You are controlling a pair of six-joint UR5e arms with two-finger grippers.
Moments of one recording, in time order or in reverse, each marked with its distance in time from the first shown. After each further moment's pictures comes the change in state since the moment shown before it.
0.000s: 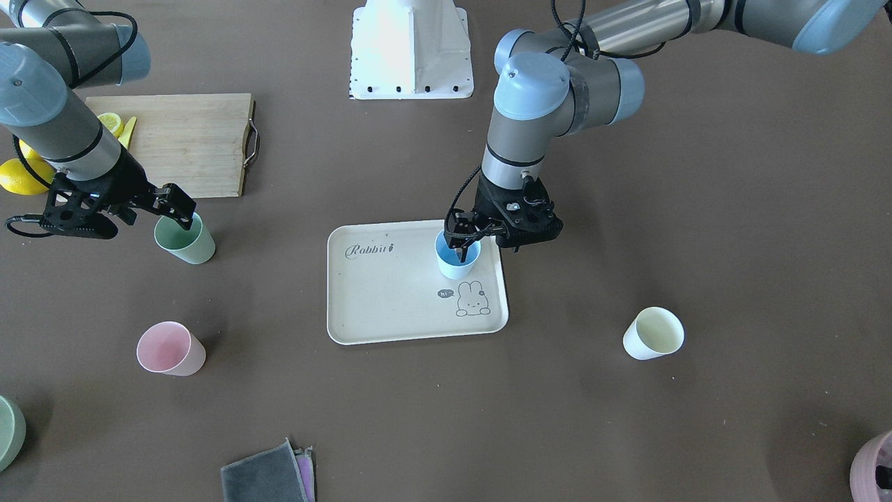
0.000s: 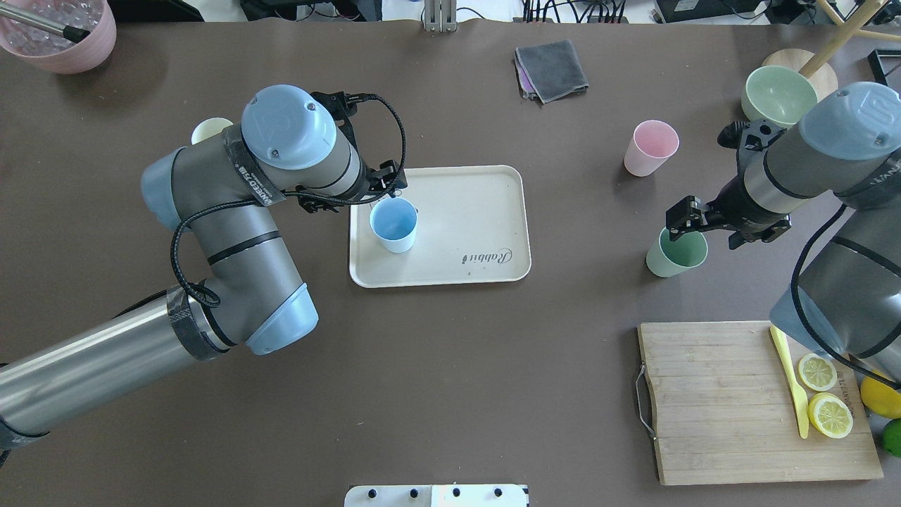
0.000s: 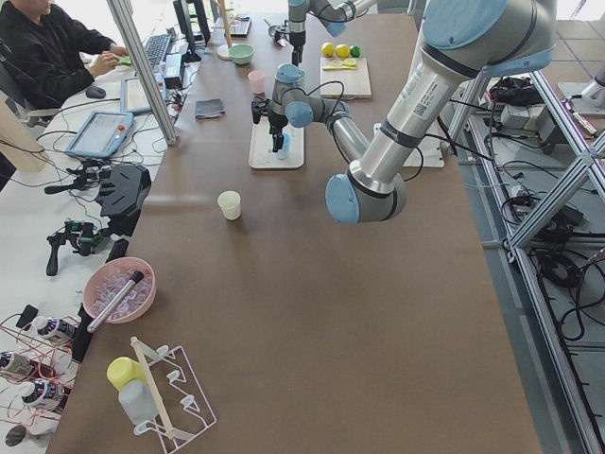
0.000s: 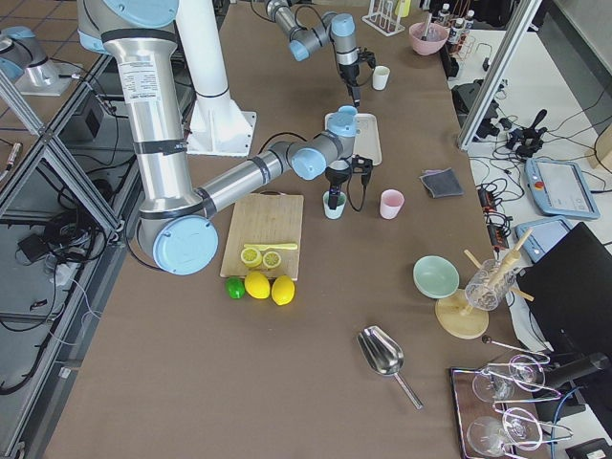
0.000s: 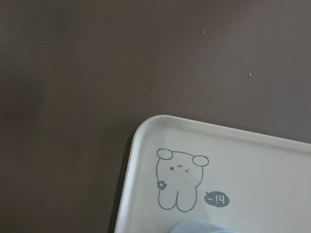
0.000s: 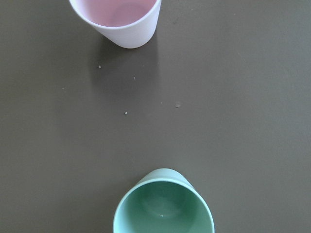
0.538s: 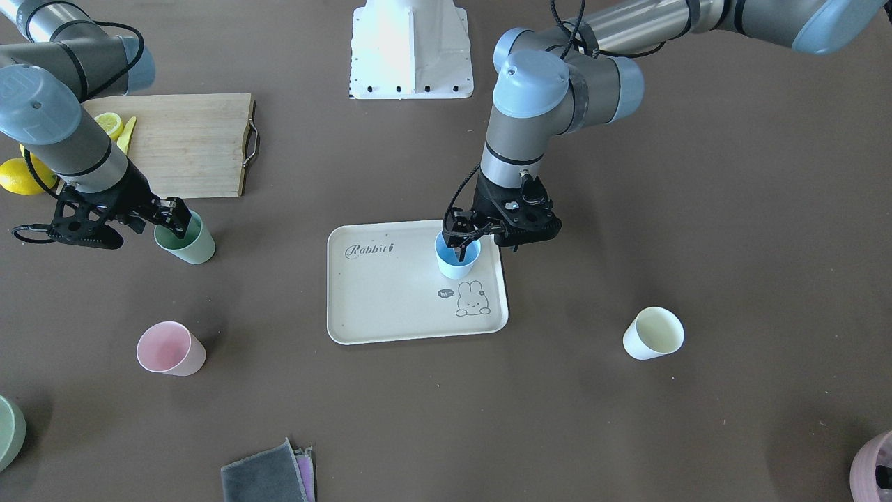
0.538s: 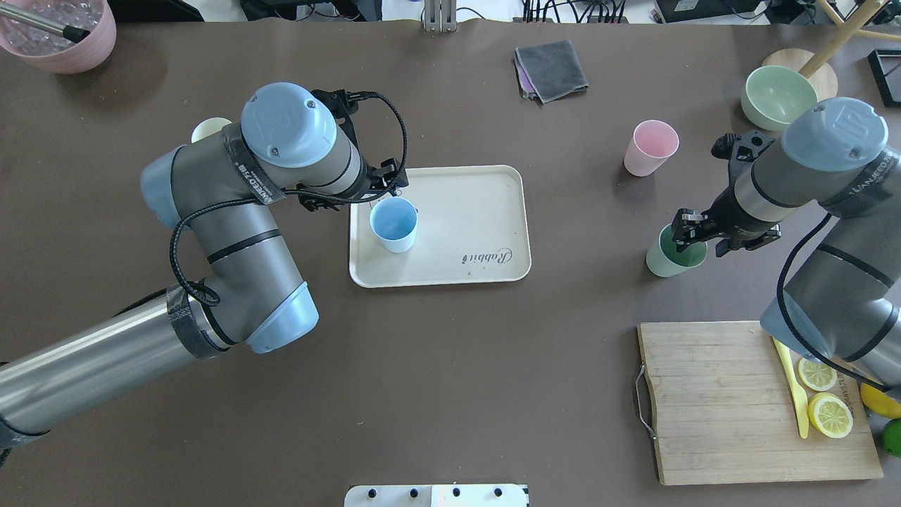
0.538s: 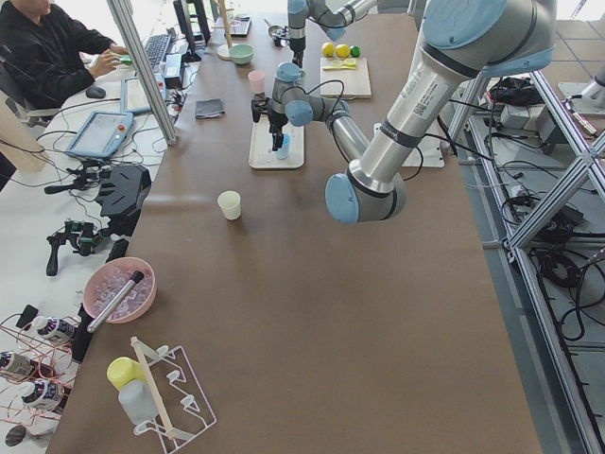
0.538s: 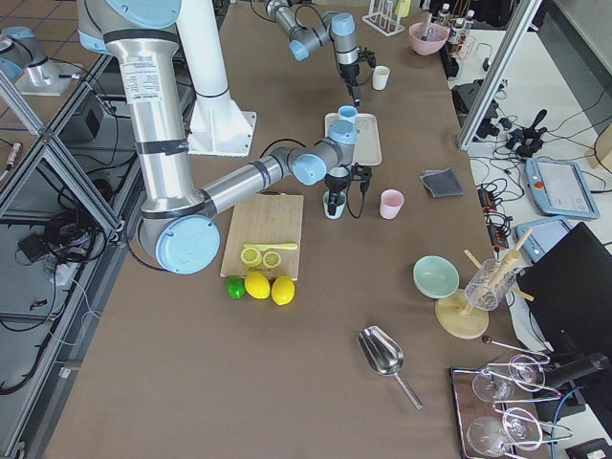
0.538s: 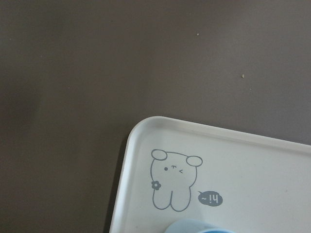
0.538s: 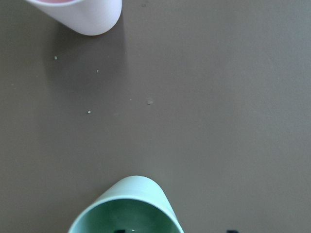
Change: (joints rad) left arm -0.006 -0.002 -0.005 0.001 -0.001 0.010; right arm -0.035 0.007 -0.036 0.001 -0.040 0.005
